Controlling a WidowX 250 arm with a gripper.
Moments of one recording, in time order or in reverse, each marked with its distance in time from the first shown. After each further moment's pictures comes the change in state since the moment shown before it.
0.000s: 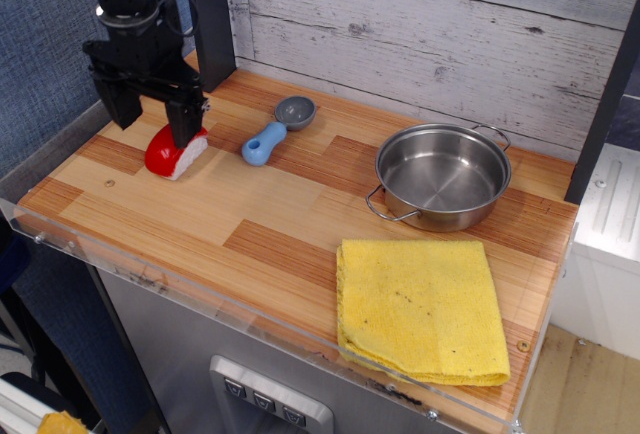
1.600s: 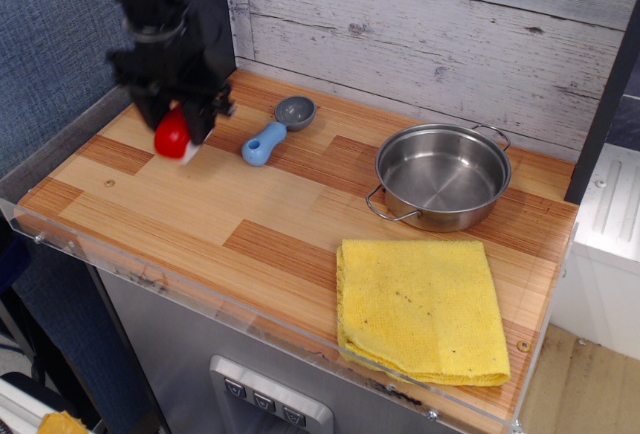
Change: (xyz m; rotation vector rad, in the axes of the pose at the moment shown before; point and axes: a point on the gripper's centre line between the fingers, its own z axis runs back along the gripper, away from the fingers) arm 0.018 -0.022 0.007 0.013 -0.086 0.045
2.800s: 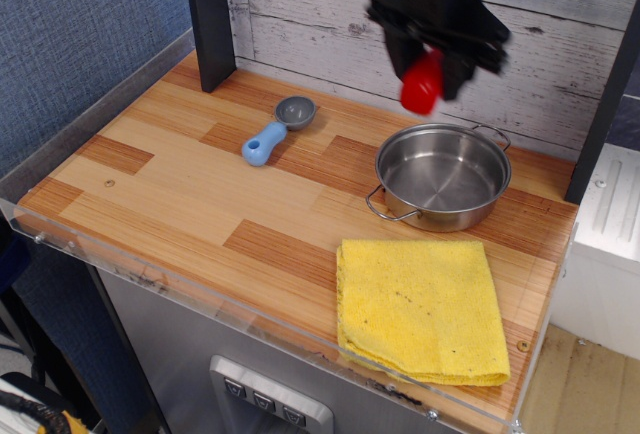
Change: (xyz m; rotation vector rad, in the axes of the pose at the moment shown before) arm 0.048 -0.193 0.064 -0.161 -0.174 -0.294
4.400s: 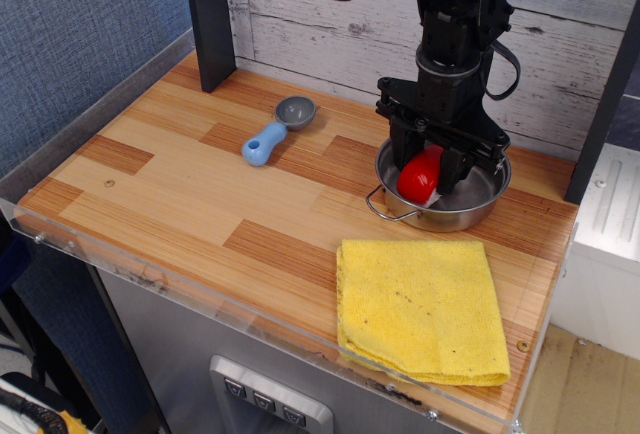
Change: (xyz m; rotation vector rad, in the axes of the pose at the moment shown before) arm -0.033 -0.007 -0.063 0.003 0.231 -0.007
